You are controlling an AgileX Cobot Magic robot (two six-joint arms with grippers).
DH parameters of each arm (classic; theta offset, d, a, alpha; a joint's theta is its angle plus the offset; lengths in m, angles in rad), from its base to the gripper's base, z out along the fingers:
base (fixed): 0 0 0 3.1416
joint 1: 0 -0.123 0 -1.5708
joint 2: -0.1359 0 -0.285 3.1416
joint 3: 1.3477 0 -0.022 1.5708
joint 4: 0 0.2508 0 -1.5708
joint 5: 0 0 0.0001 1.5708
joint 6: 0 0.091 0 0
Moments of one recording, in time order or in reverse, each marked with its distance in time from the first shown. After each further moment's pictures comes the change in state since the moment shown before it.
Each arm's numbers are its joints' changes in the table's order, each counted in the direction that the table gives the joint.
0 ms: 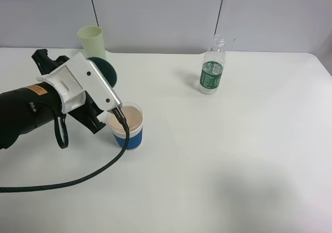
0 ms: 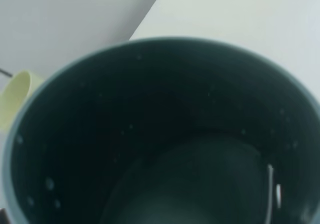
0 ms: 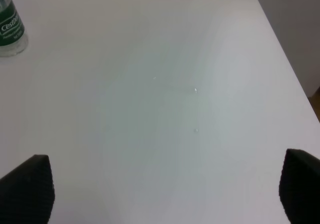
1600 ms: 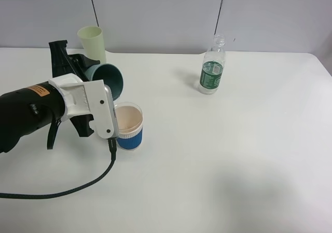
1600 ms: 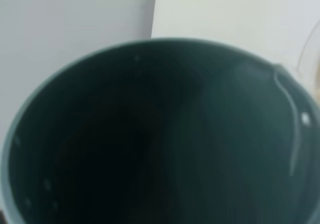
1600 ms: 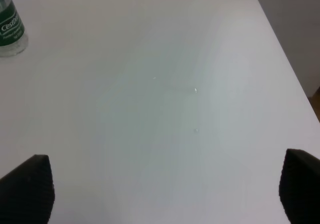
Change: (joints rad) left arm 0.016 0.000 0.000 0.043 -0.012 0.435; right arm 0.000 0.000 0.000 0.000 0.000 0.000
